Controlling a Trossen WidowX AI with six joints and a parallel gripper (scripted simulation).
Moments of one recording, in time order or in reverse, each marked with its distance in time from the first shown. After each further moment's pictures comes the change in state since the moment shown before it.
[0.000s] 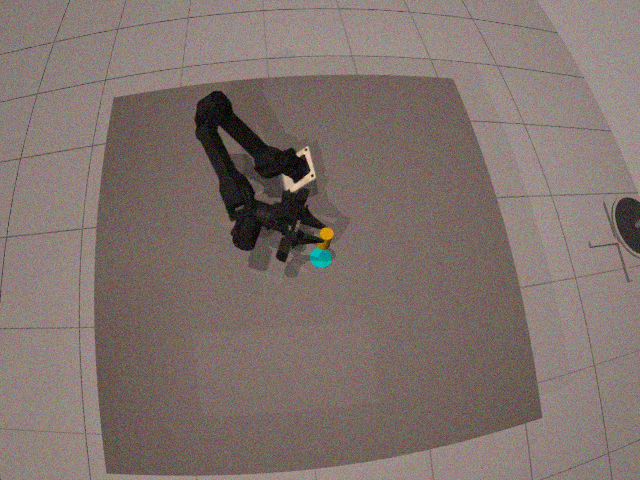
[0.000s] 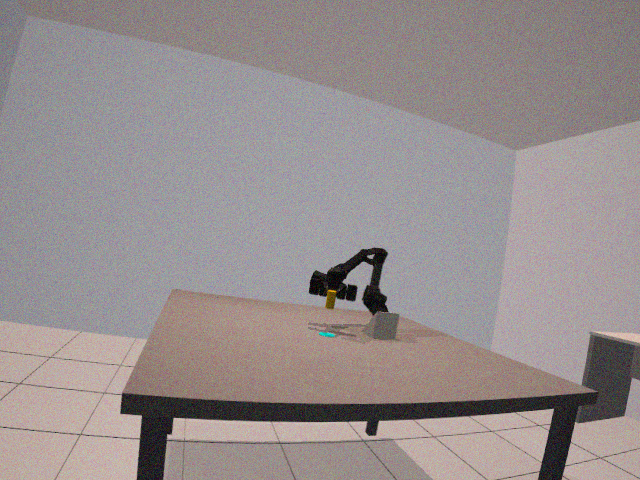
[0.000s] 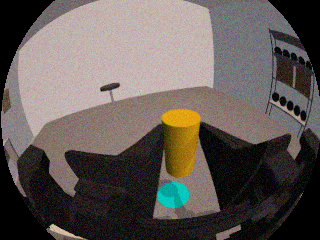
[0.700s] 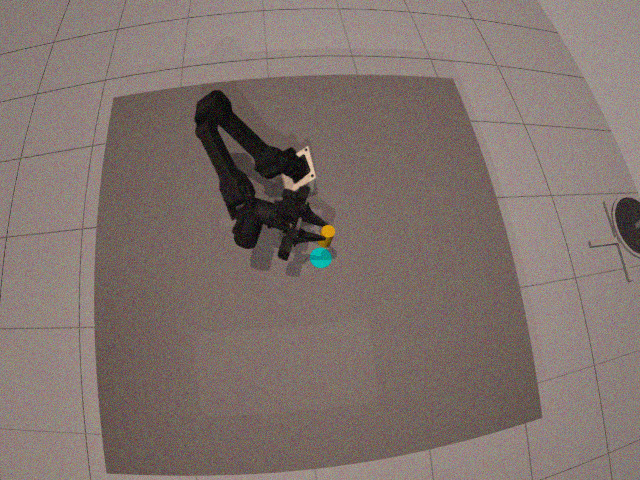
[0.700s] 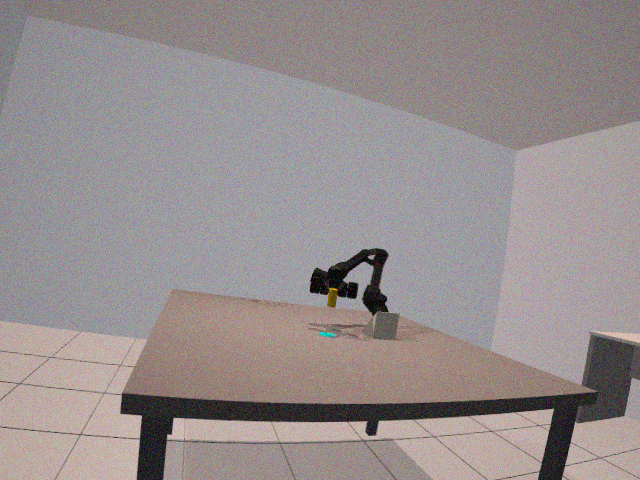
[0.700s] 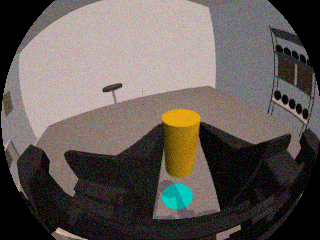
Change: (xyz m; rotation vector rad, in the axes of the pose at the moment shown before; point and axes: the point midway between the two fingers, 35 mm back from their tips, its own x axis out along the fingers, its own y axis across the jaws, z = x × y) arm 0.001 0.003 0.009 0.023 0.005 0.016
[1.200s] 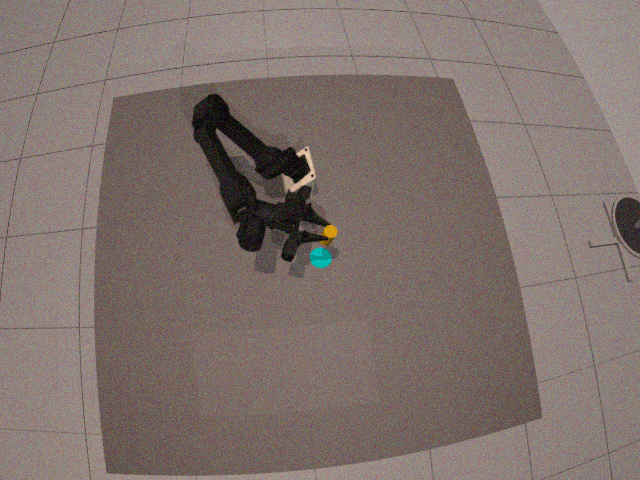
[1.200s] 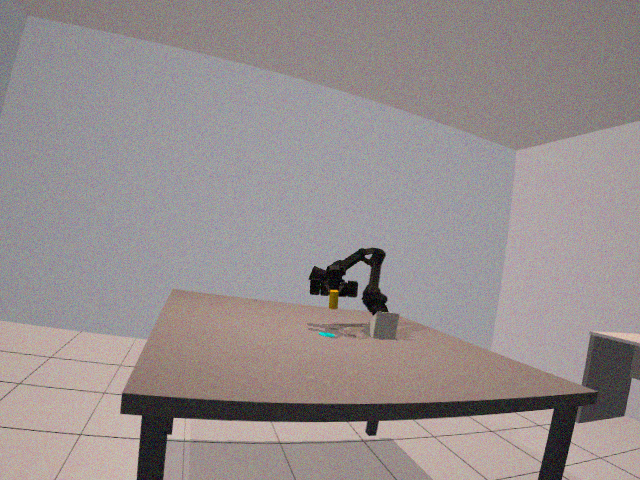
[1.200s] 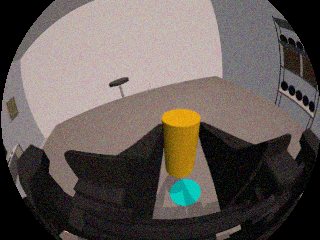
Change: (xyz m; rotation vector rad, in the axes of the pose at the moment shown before) arm 0.006 0.002 -0.003 0.065 0.072 0.059
